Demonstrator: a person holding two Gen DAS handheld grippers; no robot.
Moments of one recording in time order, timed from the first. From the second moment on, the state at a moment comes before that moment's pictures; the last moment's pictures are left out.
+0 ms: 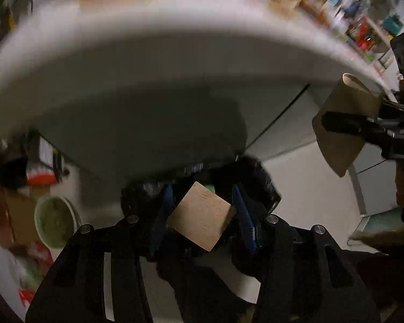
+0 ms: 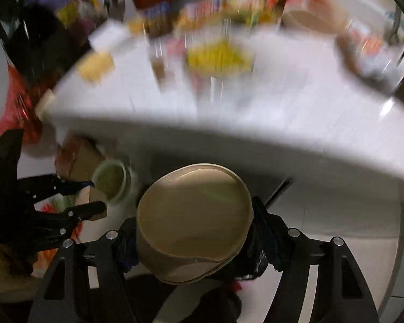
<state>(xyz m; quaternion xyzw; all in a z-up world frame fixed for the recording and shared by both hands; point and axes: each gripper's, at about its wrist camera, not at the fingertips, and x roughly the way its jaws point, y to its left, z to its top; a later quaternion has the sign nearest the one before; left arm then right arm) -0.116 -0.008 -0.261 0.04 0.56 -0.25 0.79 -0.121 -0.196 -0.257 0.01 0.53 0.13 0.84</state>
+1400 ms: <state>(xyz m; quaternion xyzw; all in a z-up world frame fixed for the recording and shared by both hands) -0.160 0.165 -0.161 -0.11 0.43 0.01 0.90 0.010 -0.026 -0.181 -0.14 0.42 0.35 0.82</state>
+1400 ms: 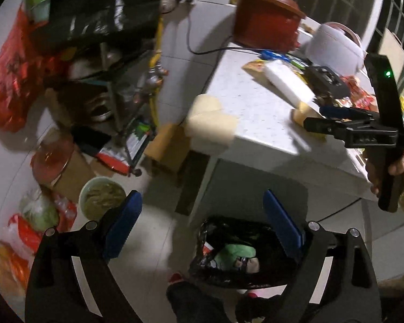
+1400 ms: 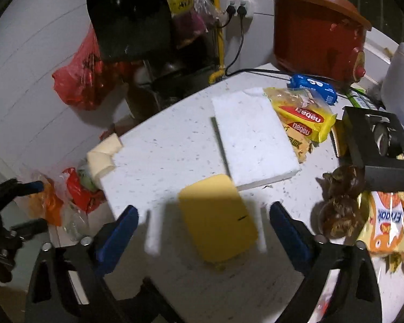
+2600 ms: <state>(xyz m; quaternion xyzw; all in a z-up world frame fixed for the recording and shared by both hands) 0.092 0.047 -0.154 -0.17 0.47 0.11 0.86 -0.071 -0.192 -0.119 0.04 0.38 0.23 0.90</state>
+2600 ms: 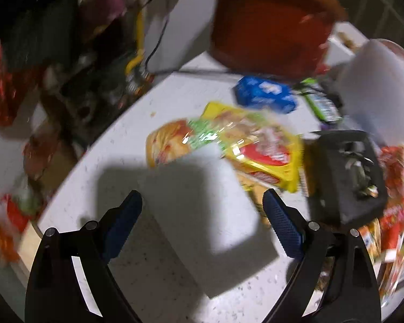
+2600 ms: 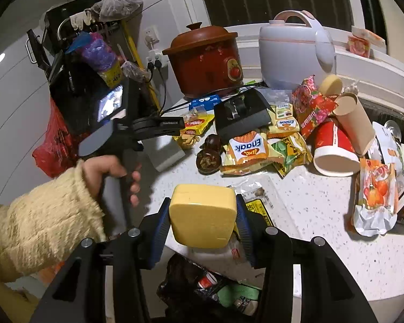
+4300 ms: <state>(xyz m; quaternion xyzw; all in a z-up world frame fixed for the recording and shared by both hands) -0.121 0.010 -0.427 0.07 0.63 -0.05 0.77 -0.115 -0.124 -0.437 -0.12 0.60 0.18 0.77</state>
